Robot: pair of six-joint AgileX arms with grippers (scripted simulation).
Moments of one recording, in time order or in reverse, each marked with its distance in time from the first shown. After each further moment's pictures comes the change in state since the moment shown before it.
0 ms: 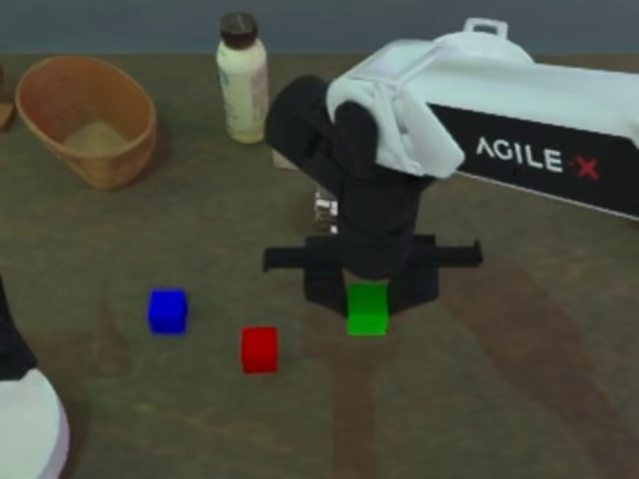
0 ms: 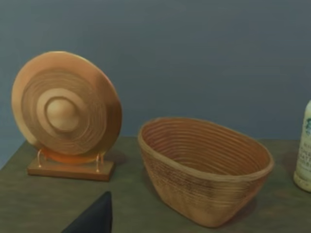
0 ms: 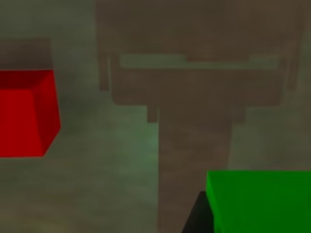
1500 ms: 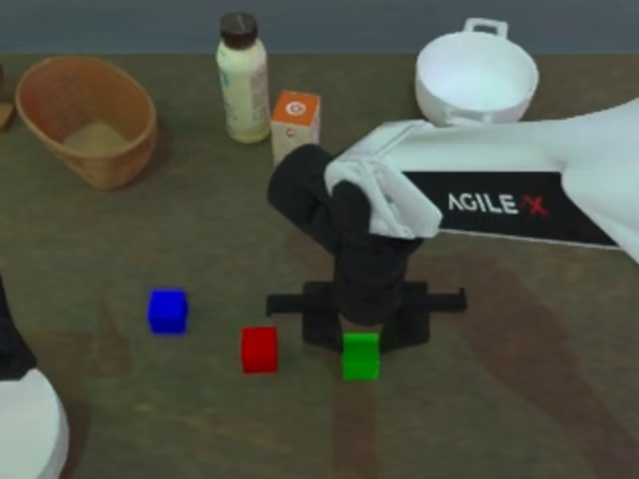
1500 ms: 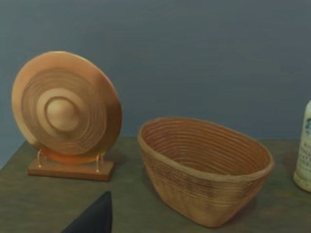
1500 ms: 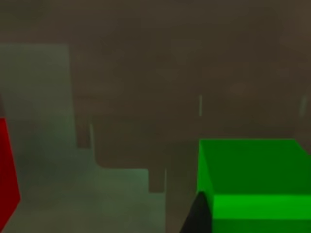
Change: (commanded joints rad) left arm 0.000 0.000 0.000 0.000 0.000 0.000; right arm 0.006 0.081 -0.156 0.239 0.001 0.008
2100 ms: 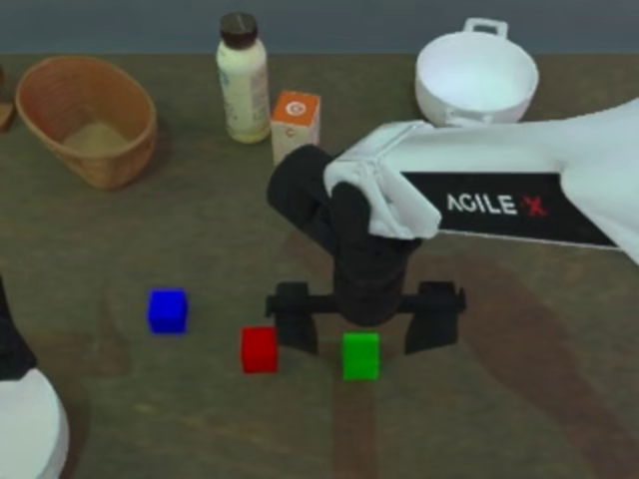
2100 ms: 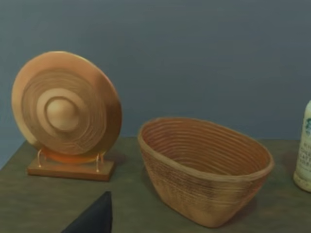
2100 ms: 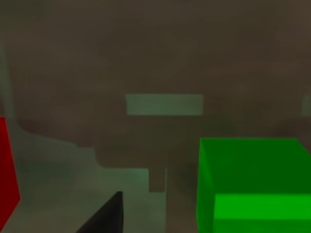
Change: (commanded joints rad) left arm 0.000 0.000 0.000 0.000 0.000 0.000; right arm 0.000 0.000 0.000 0.000 0.000 0.000
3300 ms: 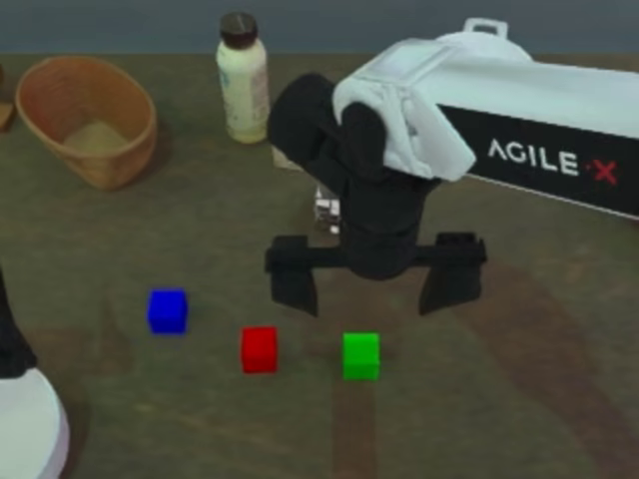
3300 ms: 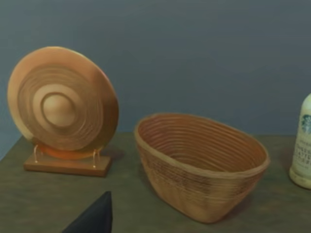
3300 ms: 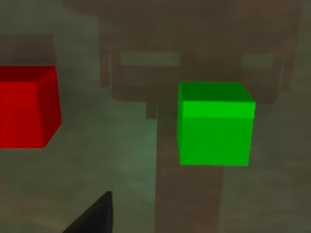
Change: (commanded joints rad) left arm -0.007 0.025 0.024 -0.016 0.001 -0.006; right arm -0.008 -0.114 0.122 -0.218 0.010 -0.018
